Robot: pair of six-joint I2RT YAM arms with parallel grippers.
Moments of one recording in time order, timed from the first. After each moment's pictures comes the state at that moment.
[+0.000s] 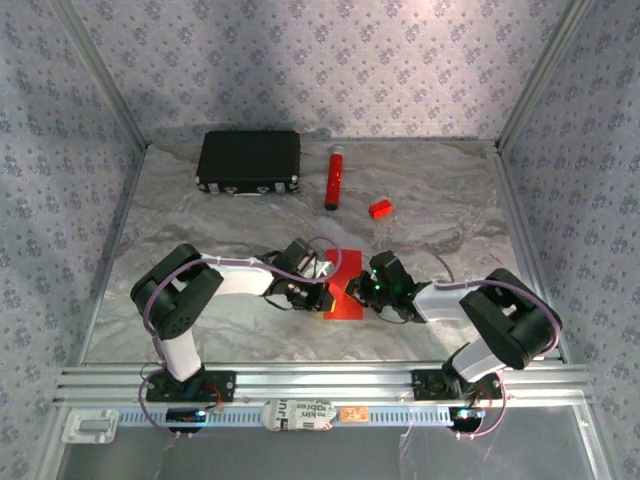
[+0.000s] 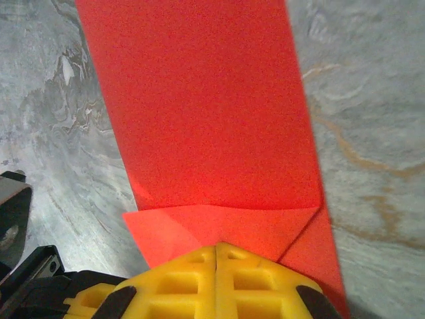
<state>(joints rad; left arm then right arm) -0.82 1.77 0.82 -0.11 0.60 -0.62 0.66 1.49 0.41 0.31 -0.26 1.17</state>
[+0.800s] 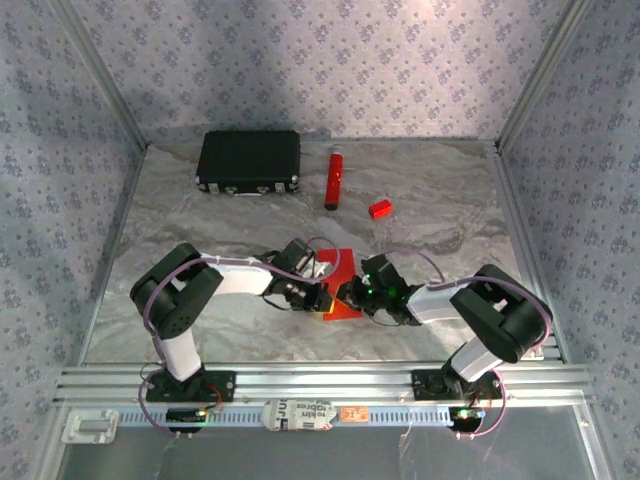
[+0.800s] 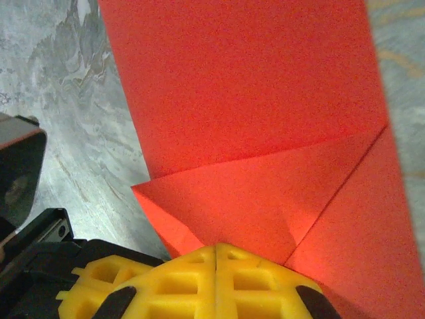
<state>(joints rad) -0.81 1.77 0.81 -0.12 0.62 -0.63 0.72 1.55 0.41 0.41 -0.31 1.17</state>
